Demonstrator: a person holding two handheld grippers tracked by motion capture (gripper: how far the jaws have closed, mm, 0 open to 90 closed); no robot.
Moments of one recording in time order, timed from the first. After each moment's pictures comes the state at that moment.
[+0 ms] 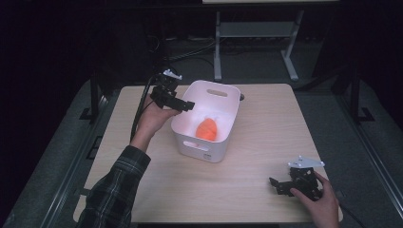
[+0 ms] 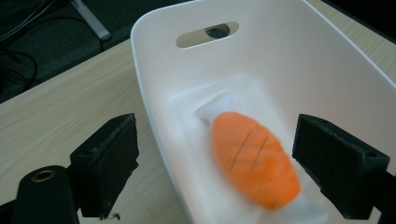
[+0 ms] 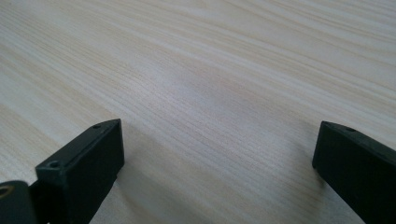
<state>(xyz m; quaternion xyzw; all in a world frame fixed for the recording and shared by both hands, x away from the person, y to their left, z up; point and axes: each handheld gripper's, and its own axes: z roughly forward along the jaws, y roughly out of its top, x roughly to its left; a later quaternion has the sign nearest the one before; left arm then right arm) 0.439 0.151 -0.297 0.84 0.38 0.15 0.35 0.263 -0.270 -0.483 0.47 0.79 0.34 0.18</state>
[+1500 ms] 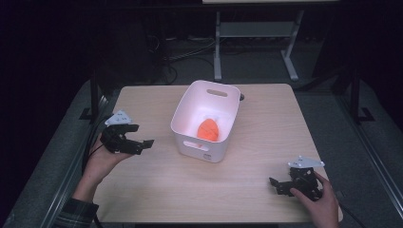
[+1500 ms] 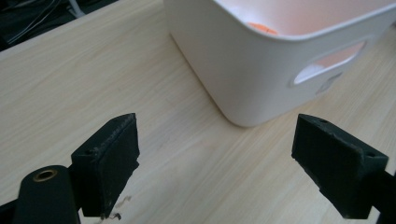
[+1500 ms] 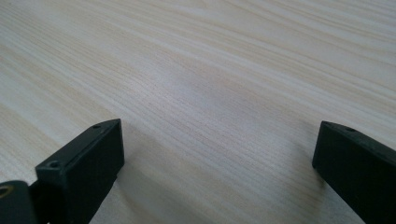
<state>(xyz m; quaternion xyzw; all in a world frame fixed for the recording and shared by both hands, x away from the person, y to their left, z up) 0.332 0.274 -0.347 0.84 0.35 0.16 0.38 0.263 -0.270 -0.483 0.47 0.80 0.33 0.18</state>
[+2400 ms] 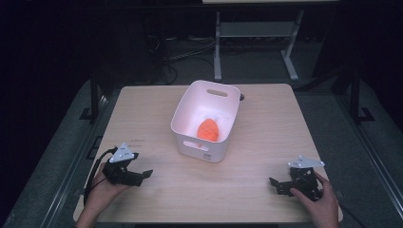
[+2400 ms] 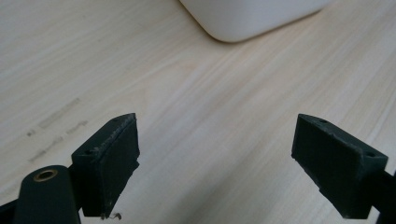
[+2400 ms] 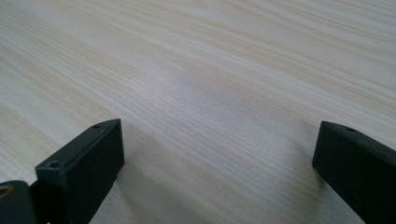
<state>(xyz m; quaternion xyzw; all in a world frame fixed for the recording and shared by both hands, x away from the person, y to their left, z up) 0.281 0.283 -0.426 0.86 0.33 0.16 0.36 0.263 -0.270 -0.483 0.47 0.80 0.33 0.18</state>
